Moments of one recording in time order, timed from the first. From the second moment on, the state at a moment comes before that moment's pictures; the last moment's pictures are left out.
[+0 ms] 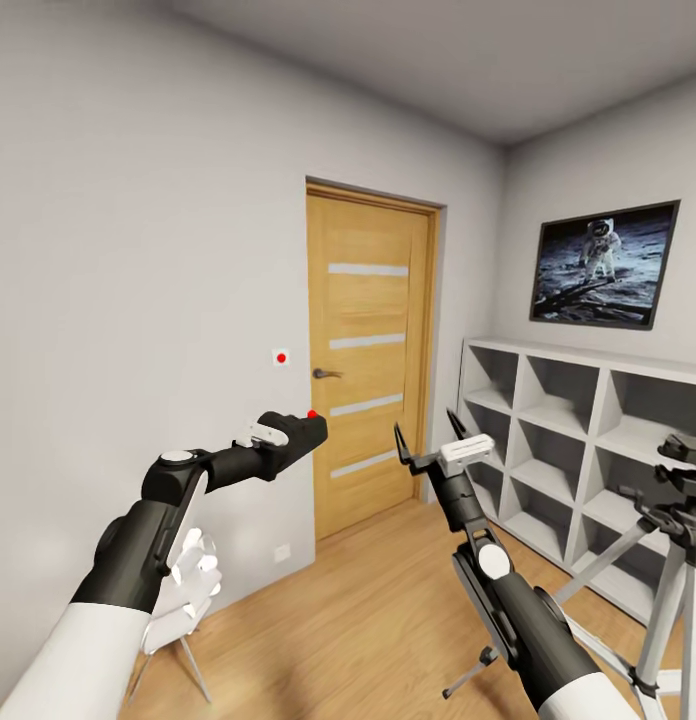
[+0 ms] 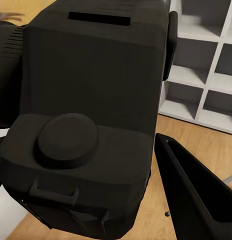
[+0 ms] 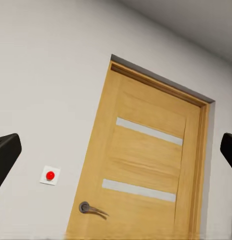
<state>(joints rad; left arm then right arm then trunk) -0.66 0.04 -0.06 -1.31 -0.10 0.73 -0.57 -0.48 -0.03 0.27 -1.16 0.08 -0.54 -0.06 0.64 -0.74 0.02</state>
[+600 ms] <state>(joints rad) -0.66 0.04 -0.06 -1.31 -0.10 0.73 -0.57 -0.72 -0.03 0.21 -0.55 0.08 -0.24 -0.07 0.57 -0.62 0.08</state>
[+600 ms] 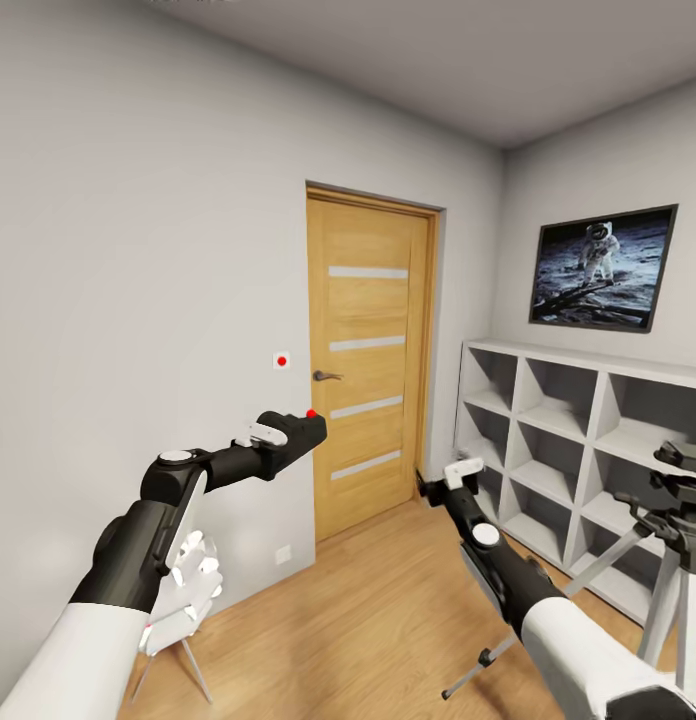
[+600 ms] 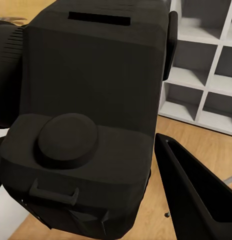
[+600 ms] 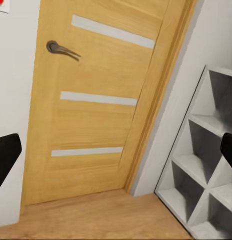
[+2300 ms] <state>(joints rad) -0.66 0.03 -0.06 -1.17 -0.10 0.68 -0.53 -0.34 0.00 0.18 0.07 0.08 -0.34 -0.08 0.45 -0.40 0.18</state>
